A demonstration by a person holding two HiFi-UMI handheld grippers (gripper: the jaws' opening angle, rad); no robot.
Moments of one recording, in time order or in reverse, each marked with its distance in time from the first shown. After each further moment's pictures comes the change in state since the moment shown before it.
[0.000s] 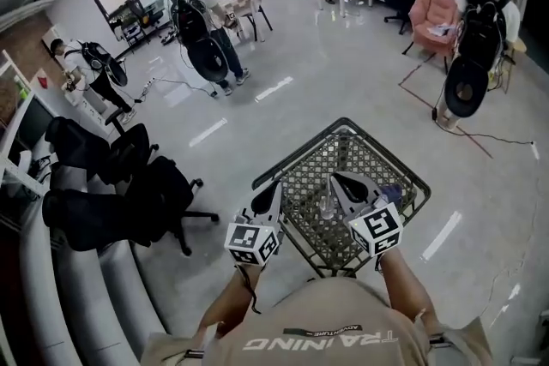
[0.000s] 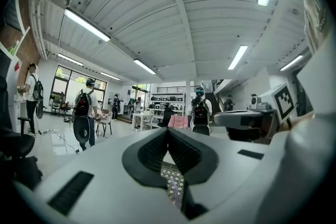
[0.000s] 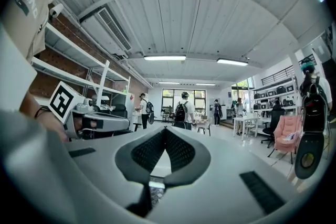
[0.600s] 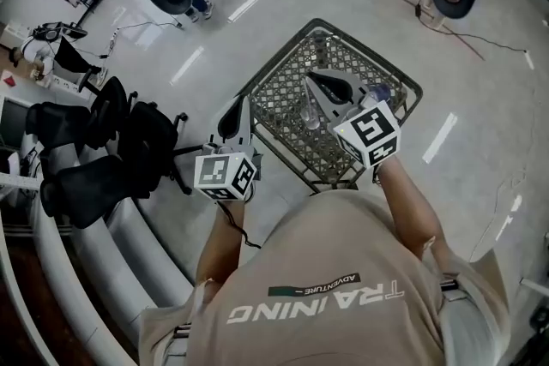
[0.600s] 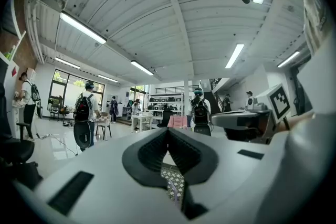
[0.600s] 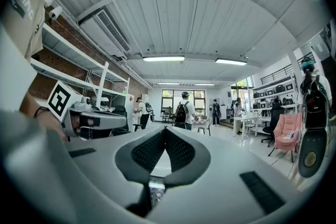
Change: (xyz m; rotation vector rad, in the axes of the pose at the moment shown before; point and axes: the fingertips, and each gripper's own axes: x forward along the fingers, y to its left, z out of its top) left arm 0.000 -0.015 0.021 0.033 0.015 -0.004; right arm -0.006 -0.012 0.010 0.034 0.007 0.008
